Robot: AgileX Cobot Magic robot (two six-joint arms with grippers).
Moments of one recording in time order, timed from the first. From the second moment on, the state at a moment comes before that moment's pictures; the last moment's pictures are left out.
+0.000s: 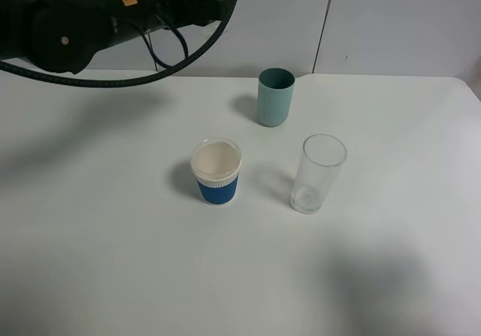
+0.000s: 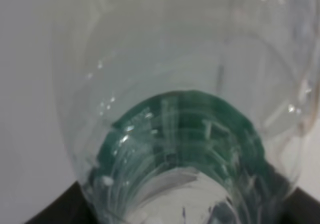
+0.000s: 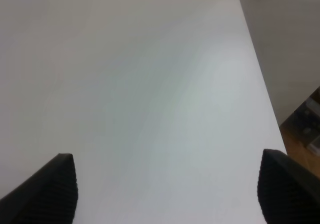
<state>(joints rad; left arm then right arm) -0.54 1.65 -0.93 -0.03 -0.57 -0.03 0.00 0.00 -0.49 -0.12 1.06 -0.06</state>
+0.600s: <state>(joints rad) -0.32 1.69 -0.78 0.14 -0.58 -0.03 0.00 0.00 -0.49 -0.12 1.06 -0.06</state>
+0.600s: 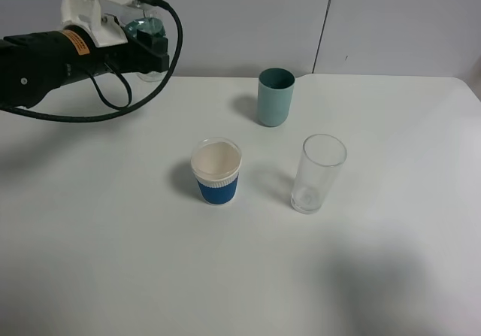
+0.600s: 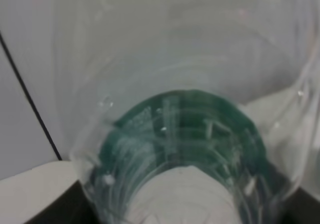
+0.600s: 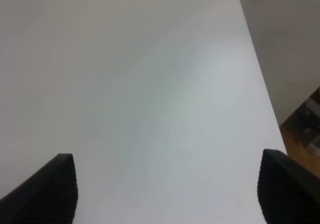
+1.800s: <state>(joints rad) -0.26 2.07 -0.78 0.38 -0.96 -0.12 0.00 0.00 -0.49 -0.12 1.06 -0.06</state>
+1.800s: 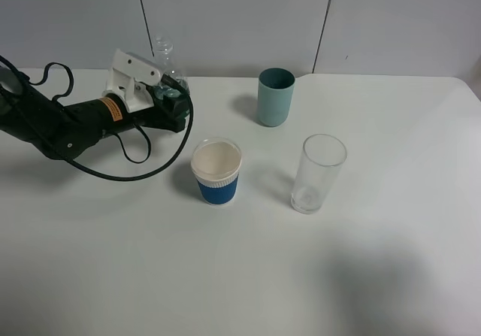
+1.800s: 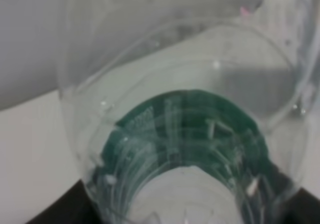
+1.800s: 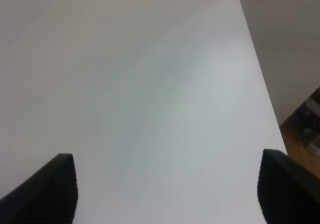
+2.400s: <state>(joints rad) -0.26 2.16 -0.78 0.38 -1.03 -0.06 0.00 0.00 -0.49 -0.12 1.06 -0.06</state>
